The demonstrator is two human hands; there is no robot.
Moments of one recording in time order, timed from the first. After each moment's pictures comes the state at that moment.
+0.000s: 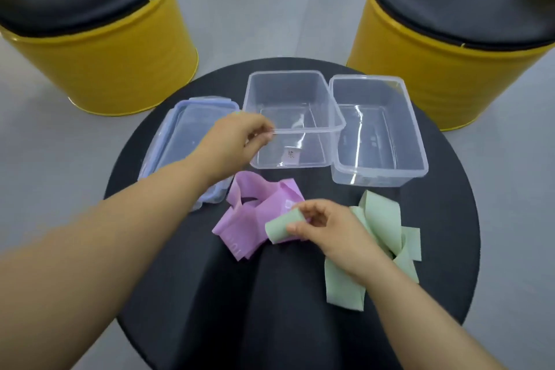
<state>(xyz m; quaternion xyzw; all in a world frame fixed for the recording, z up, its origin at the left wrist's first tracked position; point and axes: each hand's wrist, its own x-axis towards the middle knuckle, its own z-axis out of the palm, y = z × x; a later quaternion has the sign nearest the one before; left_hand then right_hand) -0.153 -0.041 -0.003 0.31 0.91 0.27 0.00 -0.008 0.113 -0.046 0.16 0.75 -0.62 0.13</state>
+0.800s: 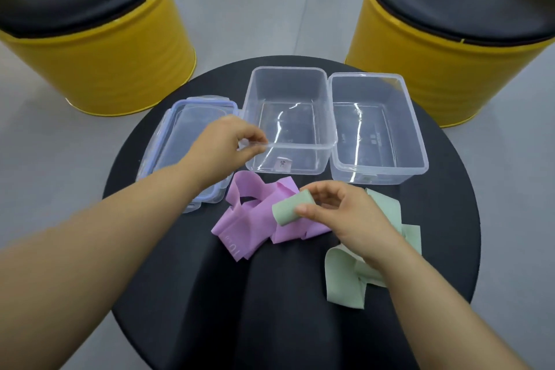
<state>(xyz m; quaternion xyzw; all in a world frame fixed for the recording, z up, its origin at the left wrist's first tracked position) -0.159 -0.051 -0.012 0.31 0.91 0.27 0.00 -0.018 0.129 -0.022 0.15 0.73 -0.66 0.11</state>
